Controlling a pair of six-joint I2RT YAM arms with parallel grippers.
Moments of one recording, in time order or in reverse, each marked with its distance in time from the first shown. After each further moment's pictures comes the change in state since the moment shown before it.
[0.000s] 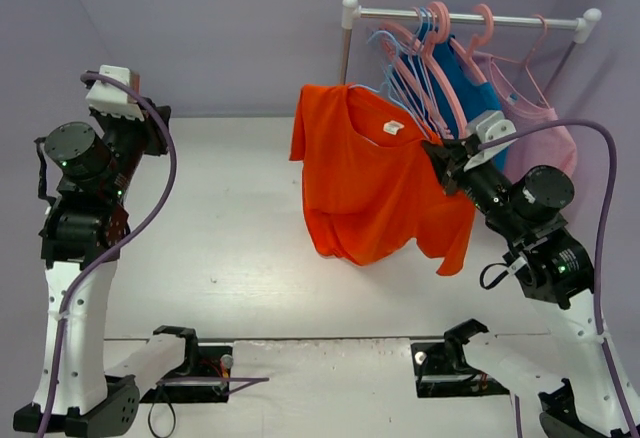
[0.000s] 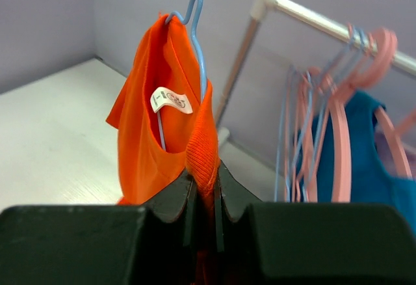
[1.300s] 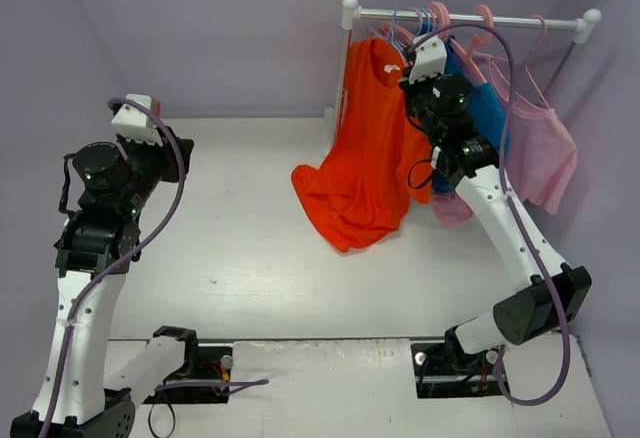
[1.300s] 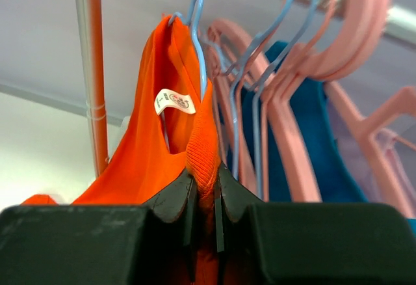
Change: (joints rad) left arm -0.039 -0.076 -0.185 -0.040 0.045 -0.108; right arm -0.073 0.588 0.208 0.251 0.363 -0.027
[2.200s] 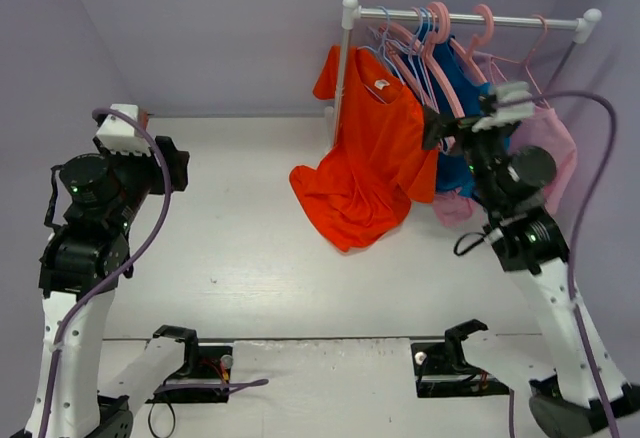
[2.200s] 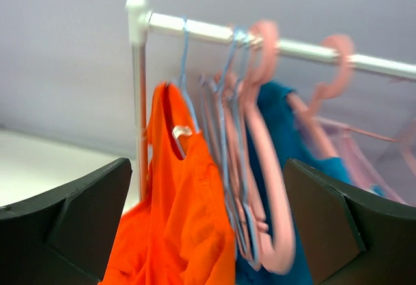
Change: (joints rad) left arm -0.021 -0.057 0.052 -0.162 -0.130 0.006; right arm -0.004 -0.516 -0.297 0.044 -0.044 0.127
